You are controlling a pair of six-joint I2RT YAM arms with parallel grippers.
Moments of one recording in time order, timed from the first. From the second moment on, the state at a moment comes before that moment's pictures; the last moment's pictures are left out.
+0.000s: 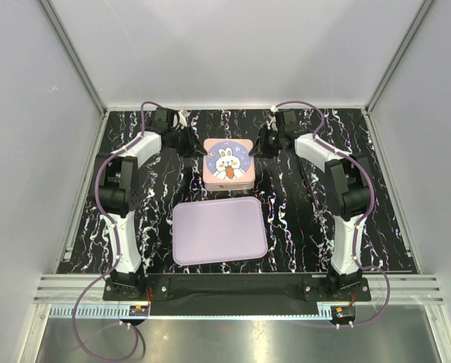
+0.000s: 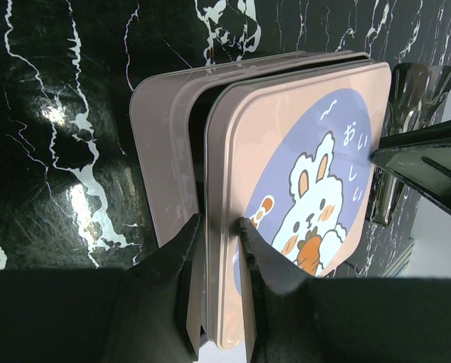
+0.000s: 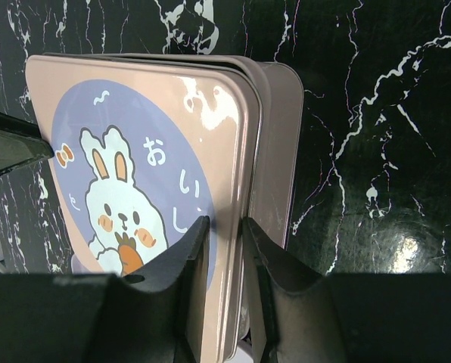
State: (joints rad) left arm -0.17 2.07 1.54 -0.37 0.58 -0.51; right arm 0.32 2.06 1.53 -0.28 -0.38 0.51
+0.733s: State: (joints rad) left arm -0.18 2.08 1.56 -0.40 0.56 -0.51; right arm 0.32 2.06 1.58 -0.28 -0.37 0.50
